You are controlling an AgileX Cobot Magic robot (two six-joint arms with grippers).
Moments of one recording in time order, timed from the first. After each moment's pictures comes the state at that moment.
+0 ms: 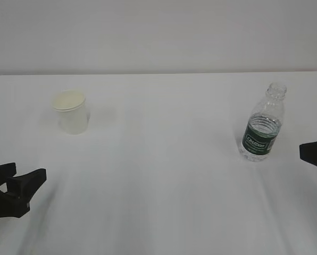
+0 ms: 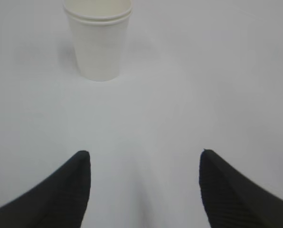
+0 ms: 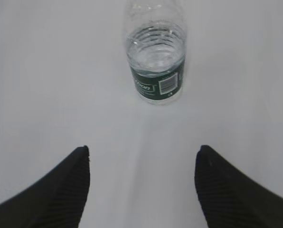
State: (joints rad) left arm -0.27 1.70 -0.10 0.10 -1.14 -0.16; right arm -0.01 1.09 -0.46 0.89 0.35 -1.00
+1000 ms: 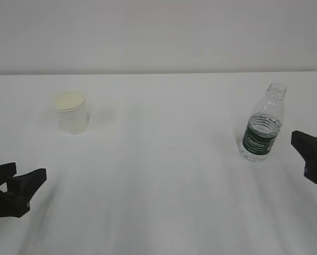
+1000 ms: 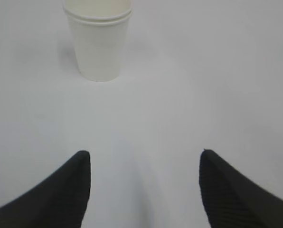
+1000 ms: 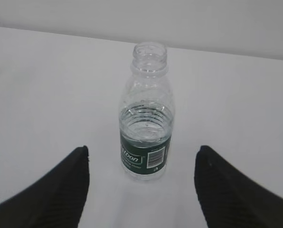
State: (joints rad) left arm -0.27 1.70 -0.10 0.10 -1.14 -0.16; right arm 0.19 1.12 -0.22 -0.03 -0.45 -0.08
